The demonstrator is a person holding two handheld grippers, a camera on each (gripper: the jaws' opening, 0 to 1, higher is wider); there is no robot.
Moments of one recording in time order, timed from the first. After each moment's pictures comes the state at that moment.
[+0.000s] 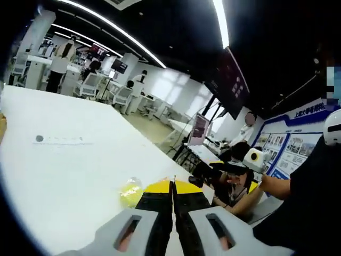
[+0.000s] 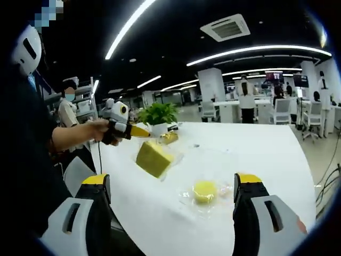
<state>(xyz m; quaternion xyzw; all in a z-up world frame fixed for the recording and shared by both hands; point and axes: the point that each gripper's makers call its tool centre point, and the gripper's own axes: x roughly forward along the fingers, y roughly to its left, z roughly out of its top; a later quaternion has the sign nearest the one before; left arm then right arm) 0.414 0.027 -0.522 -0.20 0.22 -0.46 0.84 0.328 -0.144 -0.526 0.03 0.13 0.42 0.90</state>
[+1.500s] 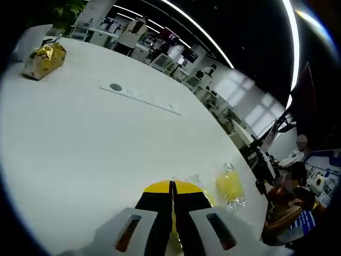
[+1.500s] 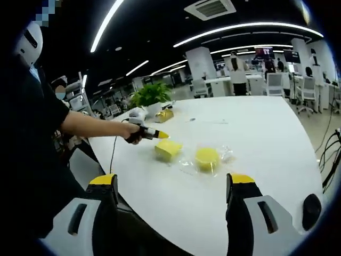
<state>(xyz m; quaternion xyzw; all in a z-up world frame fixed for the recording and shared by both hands) 0.517 0.134 -0.702 -0.24 0.33 -0.24 0.88 0.288 -0.150 -0.574 0.06 0.22 0.40 0.89</state>
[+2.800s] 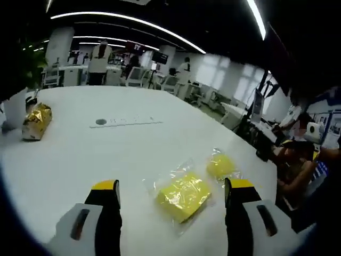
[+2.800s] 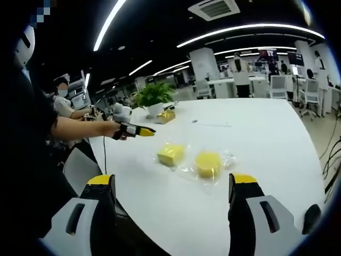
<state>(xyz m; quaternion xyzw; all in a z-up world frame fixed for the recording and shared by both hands) 0.465 0.133 -0.622 -0.06 0.23 -0.34 0.91 0.316 -0.138 -0.575 0.04 0.21 0.41 0.89</state>
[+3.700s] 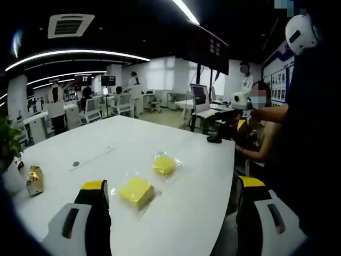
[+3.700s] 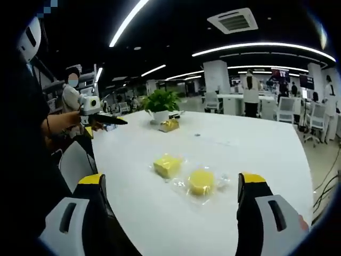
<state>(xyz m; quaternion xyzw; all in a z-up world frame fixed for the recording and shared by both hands) 0.319 0.118 -0.537 0.05 0.16 -0.47 0.87 0.337 -0.142 -0.556 -0.02 0.16 0.44 0.88</state>
